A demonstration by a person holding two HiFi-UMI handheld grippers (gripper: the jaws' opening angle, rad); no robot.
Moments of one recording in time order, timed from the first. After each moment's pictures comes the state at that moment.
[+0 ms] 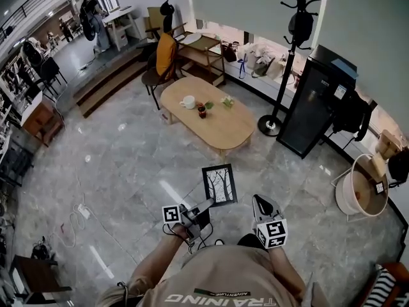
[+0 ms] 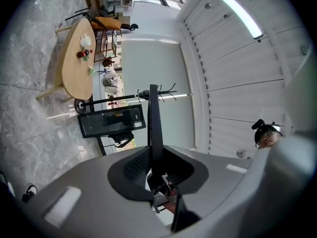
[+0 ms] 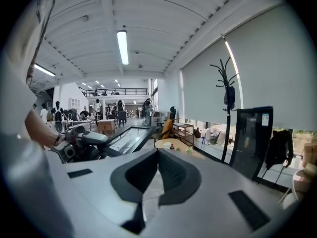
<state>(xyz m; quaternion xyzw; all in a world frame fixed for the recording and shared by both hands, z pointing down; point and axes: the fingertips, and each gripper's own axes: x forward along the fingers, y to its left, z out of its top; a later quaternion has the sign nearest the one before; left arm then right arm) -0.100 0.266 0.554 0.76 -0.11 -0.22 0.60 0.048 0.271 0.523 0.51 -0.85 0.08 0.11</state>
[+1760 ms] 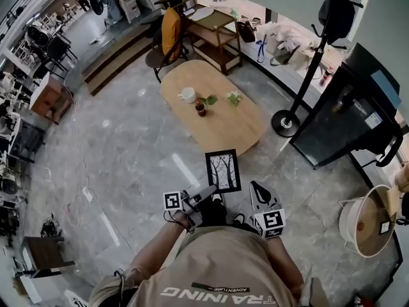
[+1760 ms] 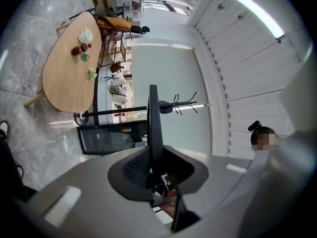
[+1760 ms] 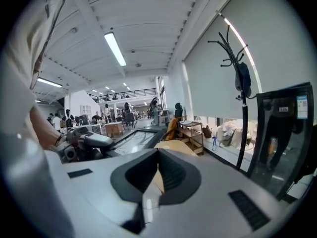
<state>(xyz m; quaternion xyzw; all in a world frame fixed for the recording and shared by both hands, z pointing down) -0.027 0.088 0.578 0.73 -0.18 -0.24 0.62 0.096 0.071 0.553 0.43 -0.89 0.11 0.09</state>
